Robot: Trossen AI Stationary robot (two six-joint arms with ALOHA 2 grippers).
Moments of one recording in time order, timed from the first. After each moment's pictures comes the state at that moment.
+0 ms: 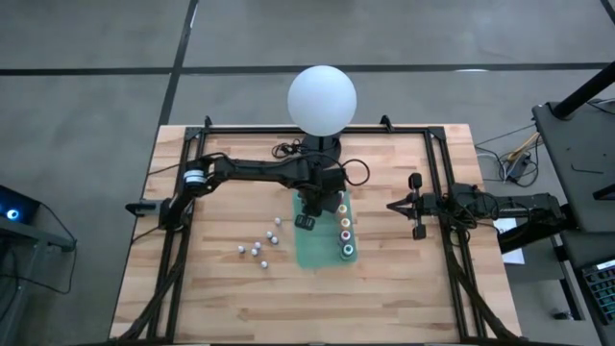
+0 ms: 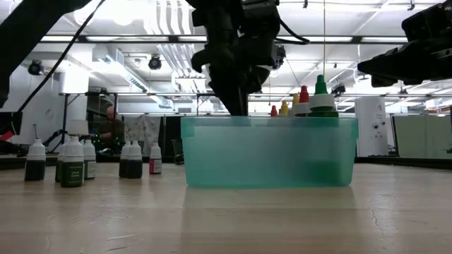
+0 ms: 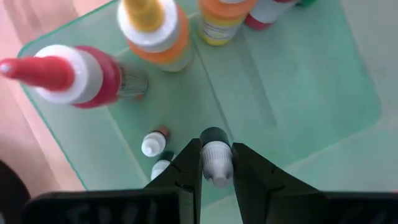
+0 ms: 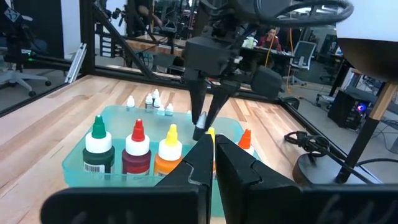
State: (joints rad) left arm 0.08 2.10 1.88 -1.05 0.11 0.47; right arm 0.02 0.06 0.01 0.01 0.02 -0.13
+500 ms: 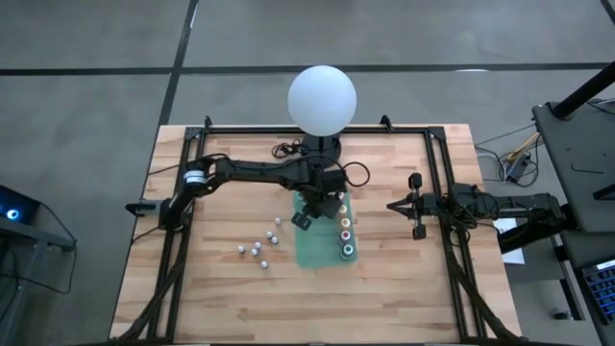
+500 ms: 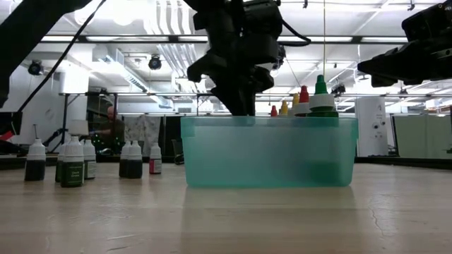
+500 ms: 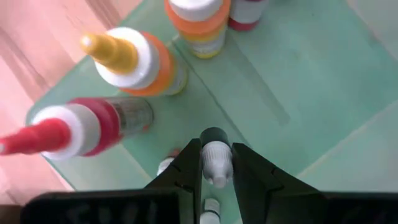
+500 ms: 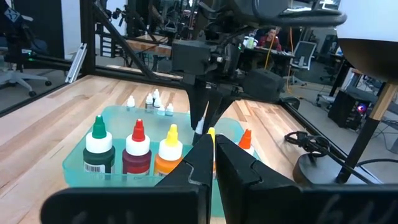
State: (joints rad) left arm 0.08 2.10 1.86 -0.98 0.11 0.71; right arm 0.02 0.06 0.01 0.01 0.02 -0.13
